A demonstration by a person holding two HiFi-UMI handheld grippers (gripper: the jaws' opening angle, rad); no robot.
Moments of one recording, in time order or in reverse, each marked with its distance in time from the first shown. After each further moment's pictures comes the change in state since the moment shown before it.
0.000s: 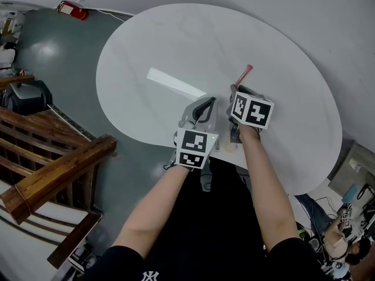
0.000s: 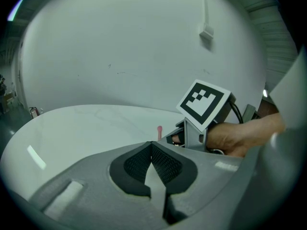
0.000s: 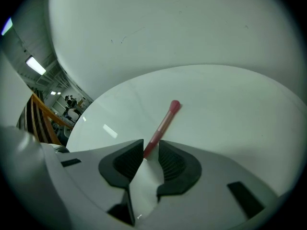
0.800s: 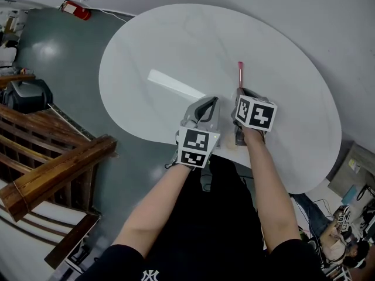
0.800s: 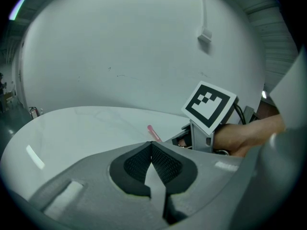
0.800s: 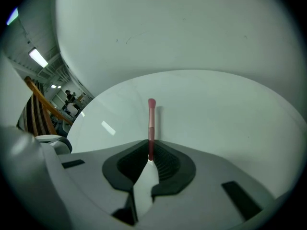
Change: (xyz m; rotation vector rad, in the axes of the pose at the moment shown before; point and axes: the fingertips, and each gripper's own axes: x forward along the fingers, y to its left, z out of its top) left arm -0.012 -0.008 0.003 -0.004 -0.021 -0.006; right arm -0.021 -0.005 -0.007 -0.062 0.002 -0.026
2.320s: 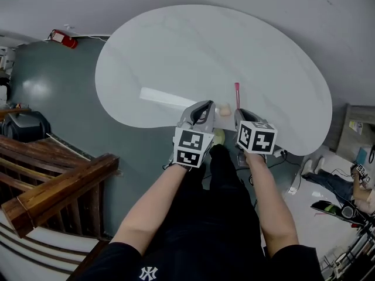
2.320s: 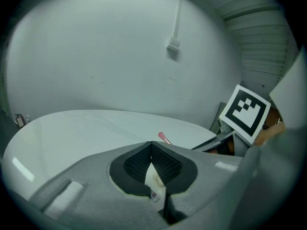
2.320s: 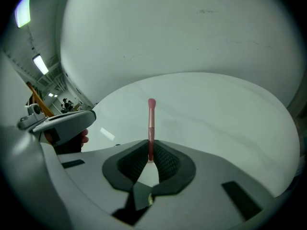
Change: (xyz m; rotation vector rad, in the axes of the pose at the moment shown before) left arm -0.104 -0.084 -0.037 0.105 -0.042 -0.172; right arm -0.148 0.007 -0.150 0.086 -0.100 -0.025
